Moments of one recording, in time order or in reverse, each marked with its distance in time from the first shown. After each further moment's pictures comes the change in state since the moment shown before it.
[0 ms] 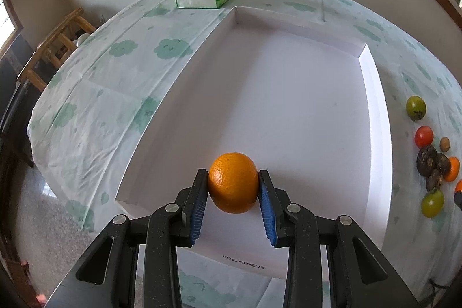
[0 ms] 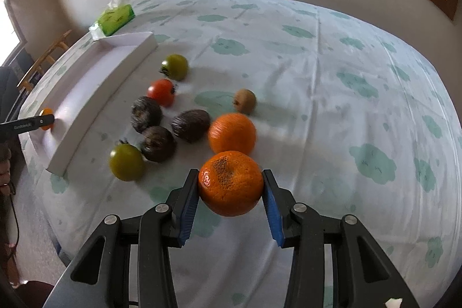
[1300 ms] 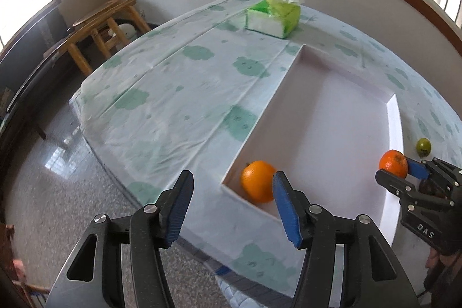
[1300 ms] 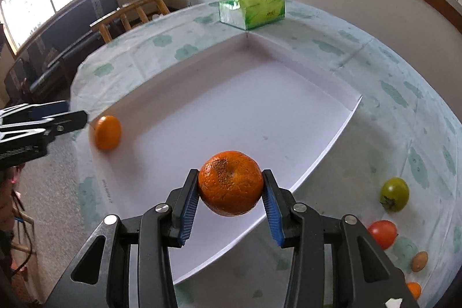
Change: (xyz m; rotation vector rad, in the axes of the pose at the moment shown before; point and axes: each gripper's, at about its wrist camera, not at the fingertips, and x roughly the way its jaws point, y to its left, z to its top) left arm -0.054 0.078 -0.021 -0.195 -0.088 0.067; right arm 0.067 0.217 0.077 -0.422 0.011 0.260
